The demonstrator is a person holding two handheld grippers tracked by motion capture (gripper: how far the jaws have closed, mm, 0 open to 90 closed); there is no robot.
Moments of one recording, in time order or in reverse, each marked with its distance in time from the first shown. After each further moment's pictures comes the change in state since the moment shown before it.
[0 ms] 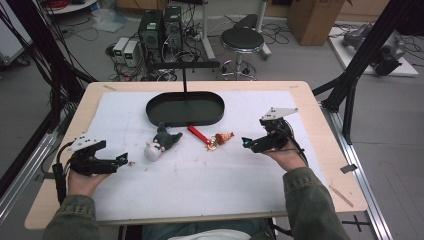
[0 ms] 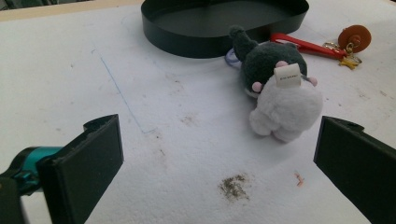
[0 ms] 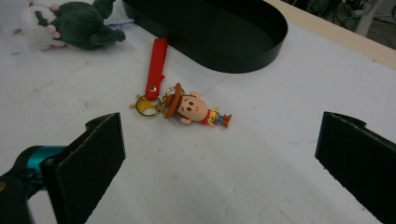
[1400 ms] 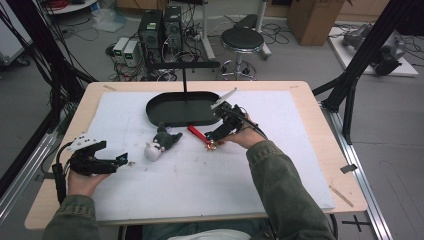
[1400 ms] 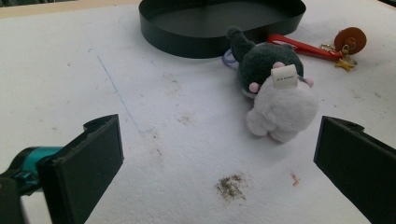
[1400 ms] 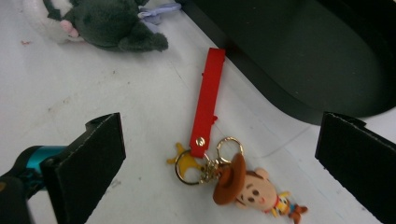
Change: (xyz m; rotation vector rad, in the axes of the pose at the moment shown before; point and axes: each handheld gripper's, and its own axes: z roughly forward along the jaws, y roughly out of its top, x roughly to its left) left arm -0.001 0.000 0.000 -0.001 -0.010 -0.012; right arm 0.038 0.077 0.101 0.260 0.152 -0.114
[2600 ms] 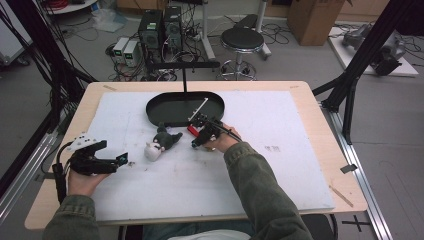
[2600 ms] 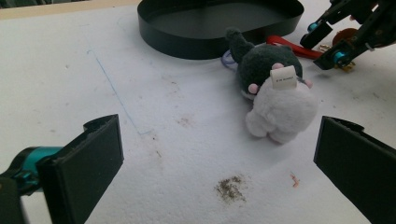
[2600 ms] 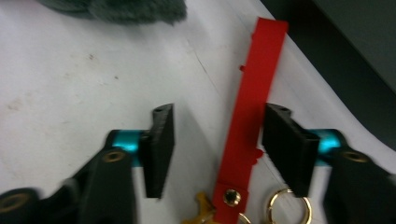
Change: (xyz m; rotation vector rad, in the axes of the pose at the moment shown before) left arm 0.001 0.000 0.001 -0.005 -0.008 0.004; right arm 0.017 0.014 0.083 0.205 0.040 -0.031
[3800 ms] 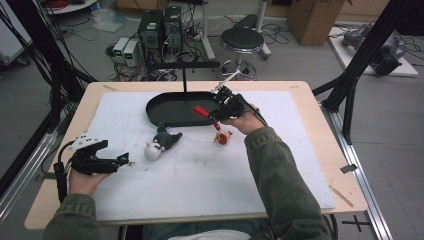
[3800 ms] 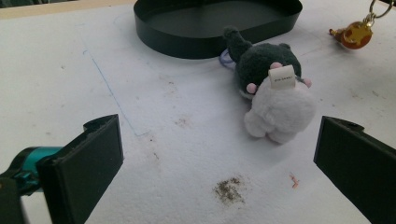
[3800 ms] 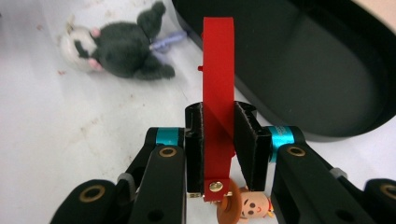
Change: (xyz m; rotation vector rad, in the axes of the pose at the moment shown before) left arm 0.000 0.001 0.002 0.007 -0.006 0.007; right arm -0.033 -0.004 -0.107 -0.184 0.055 0.076
